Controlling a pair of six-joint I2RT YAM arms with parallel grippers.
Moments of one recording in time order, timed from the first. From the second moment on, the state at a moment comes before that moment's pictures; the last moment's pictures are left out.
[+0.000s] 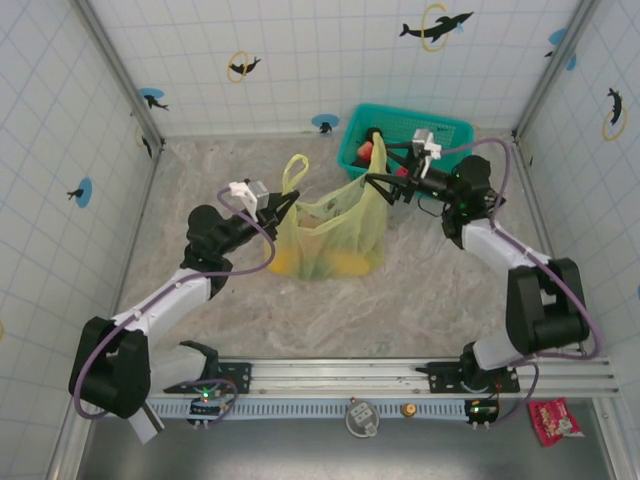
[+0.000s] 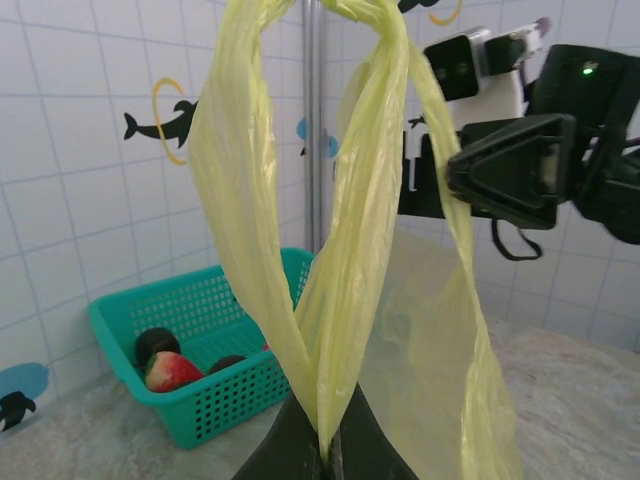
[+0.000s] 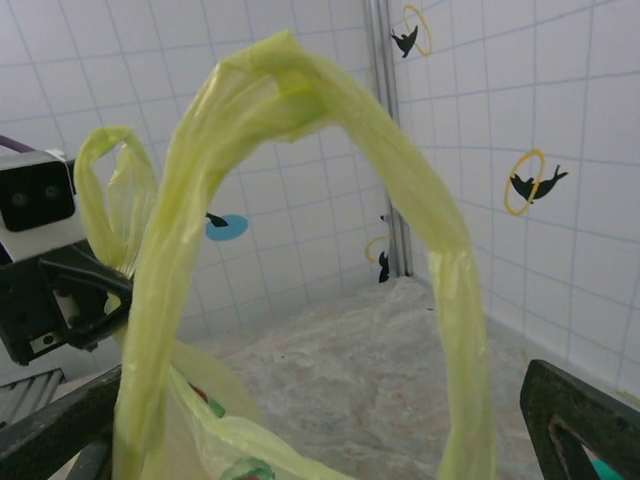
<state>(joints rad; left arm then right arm) -0.38 1.18 0.58 0.76 0.69 -0.08 0.24 1.53 0.91 0.86 -0.97 0.34</state>
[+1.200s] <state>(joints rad) -0.45 1.15 0.65 0.58 0.67 -0.14 0.52 1.33 0.93 0.18 -0.64 -0.30</state>
